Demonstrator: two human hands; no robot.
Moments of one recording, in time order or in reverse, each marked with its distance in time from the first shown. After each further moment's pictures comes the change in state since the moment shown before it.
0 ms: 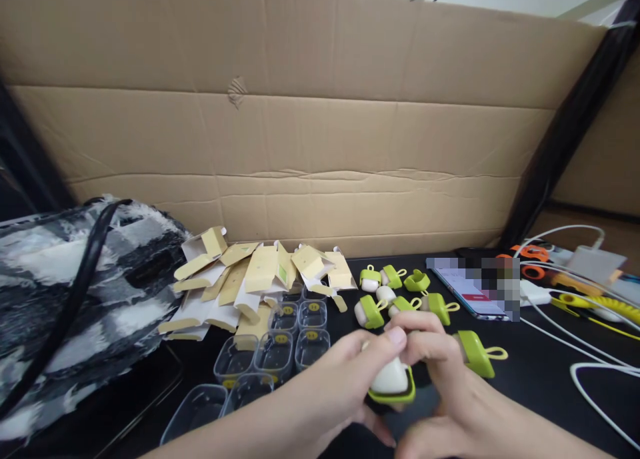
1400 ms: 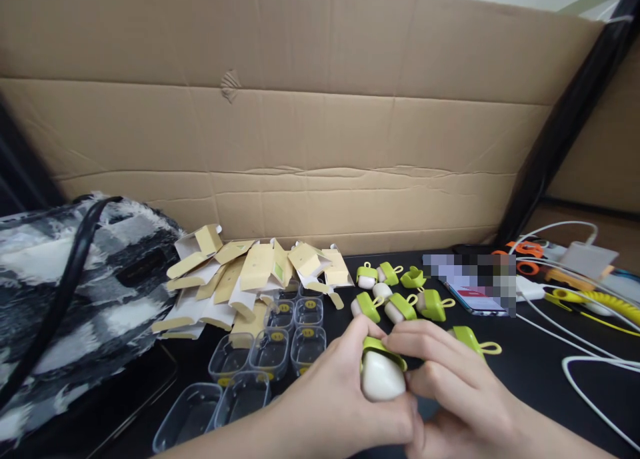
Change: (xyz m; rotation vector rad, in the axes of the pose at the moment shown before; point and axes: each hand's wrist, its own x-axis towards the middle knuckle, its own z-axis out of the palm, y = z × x) left_hand 0.000 -0.005 -0.008 0.503 -0.083 0.255; right_hand 0.011 -0.009 -0.009 -0.212 -0.004 -0.220
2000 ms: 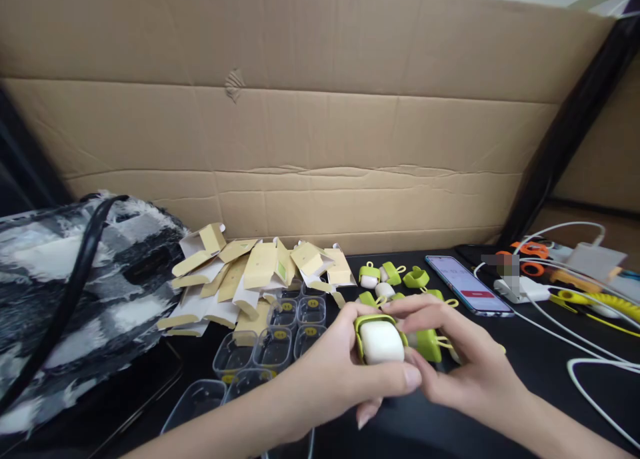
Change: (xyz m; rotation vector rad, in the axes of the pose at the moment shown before) left_hand 0.003 0.007 -0.010 -0.321 -0.063 -0.043; right_hand -0.001 0.013 -0.002 0.254 0.121 0.328
